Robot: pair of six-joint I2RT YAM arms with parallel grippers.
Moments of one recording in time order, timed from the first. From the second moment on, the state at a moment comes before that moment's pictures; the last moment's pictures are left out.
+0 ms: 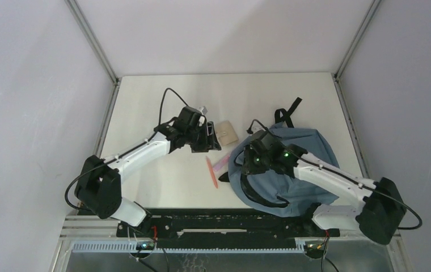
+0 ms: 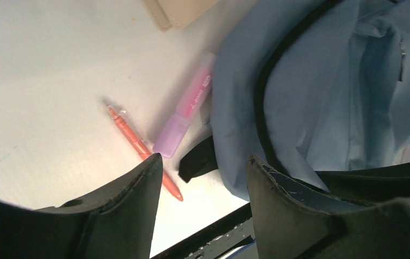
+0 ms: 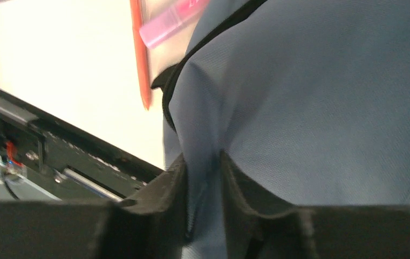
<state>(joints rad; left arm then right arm) -0.62 1.48 1.05 -0.45 0.20 -0.67 0.81 1.18 0.85 -0.61 0.00 0.64</state>
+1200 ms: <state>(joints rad) -0.74 1.56 1.17 -0.62 -0.02 -0.60 0.60 0.88 0.99 -0.78 0.06 0.54</state>
